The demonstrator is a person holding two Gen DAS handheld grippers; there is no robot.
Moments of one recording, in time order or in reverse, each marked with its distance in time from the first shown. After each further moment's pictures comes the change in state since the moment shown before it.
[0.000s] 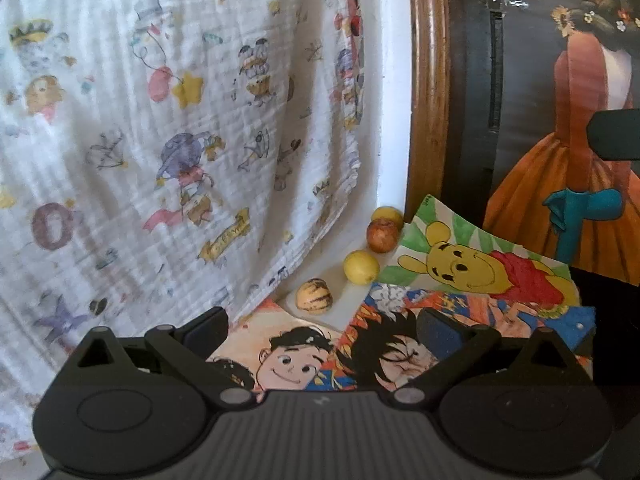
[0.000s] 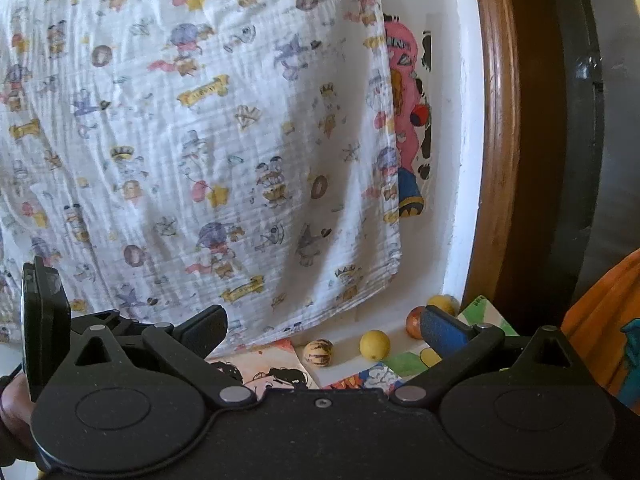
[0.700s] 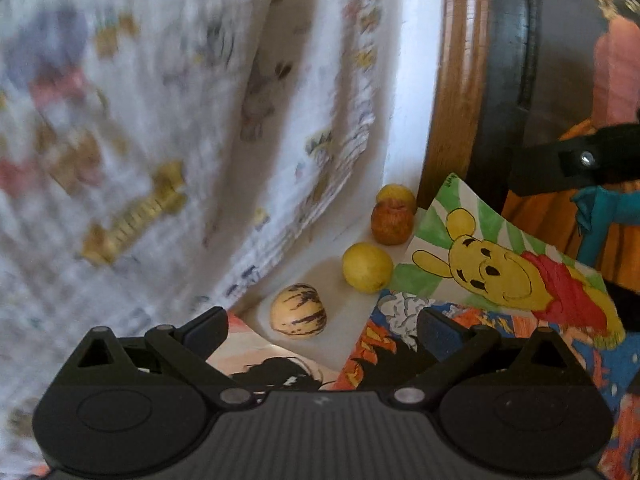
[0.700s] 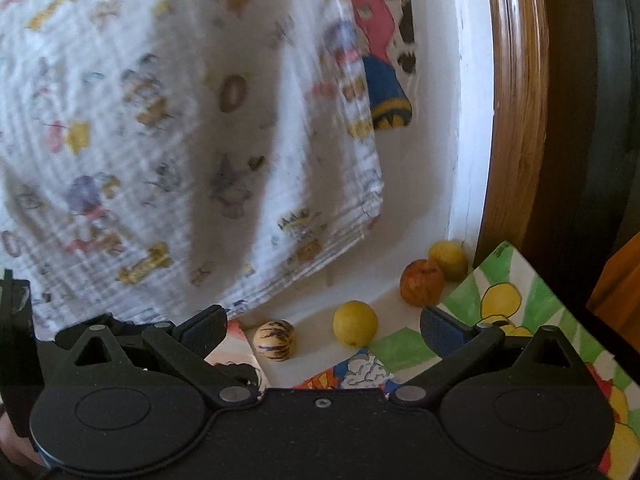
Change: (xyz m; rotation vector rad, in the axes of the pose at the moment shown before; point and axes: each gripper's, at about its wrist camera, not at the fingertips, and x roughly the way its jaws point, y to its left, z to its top) left arm 0.158 0.010 0.003 -0.071 0.077 -0.066; right arm 0.184 -0.064 -0.016 0.097 0.204 -0.009
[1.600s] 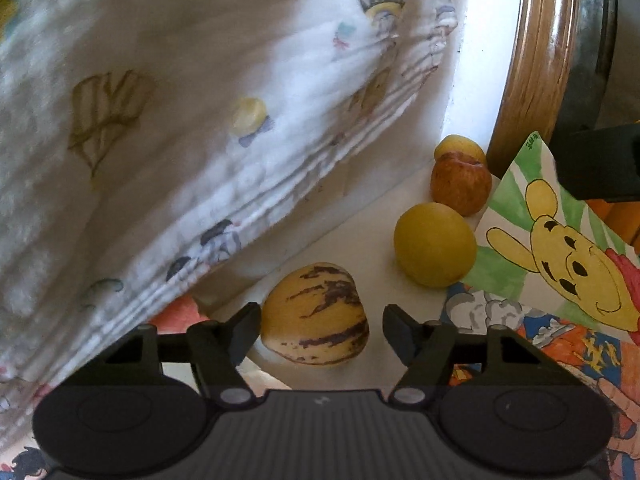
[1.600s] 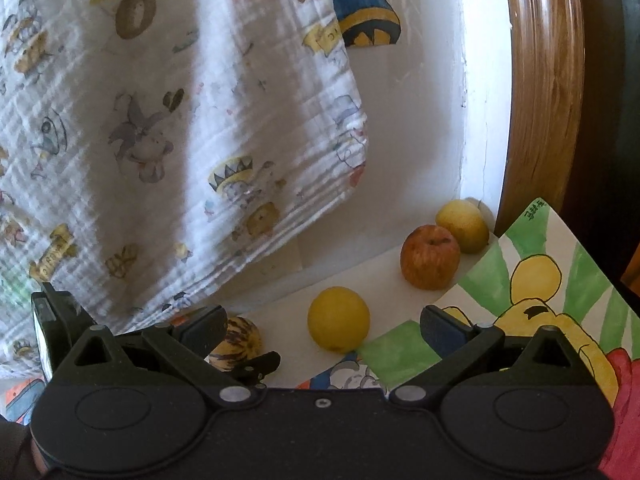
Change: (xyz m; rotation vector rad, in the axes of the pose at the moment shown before) left arm 0.128 0.009 -0.016 -0.069 0.094 0.081; right arm 0.106 -0.031 -0.010 0.051 0.089 0.013
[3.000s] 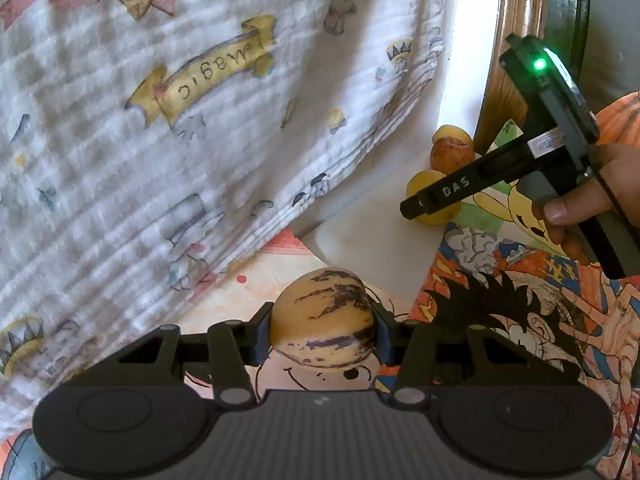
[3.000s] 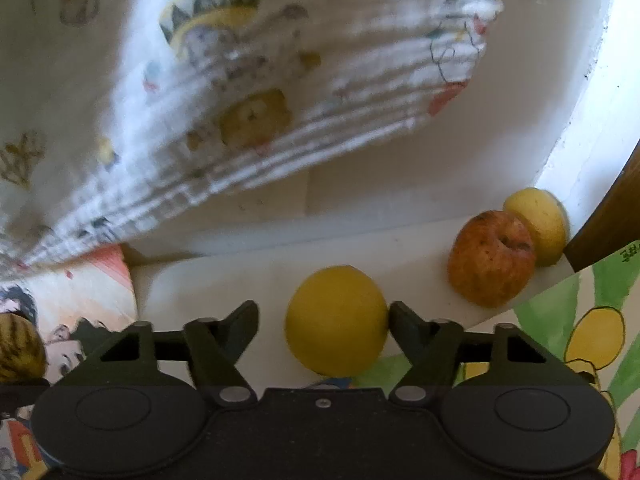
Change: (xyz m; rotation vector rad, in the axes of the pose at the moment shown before) left arm -0.102 0.037 -0.035 0.029 0.032 0.015; right arm 0.119 0.017 0.005 -0.297 0.252 -0.024
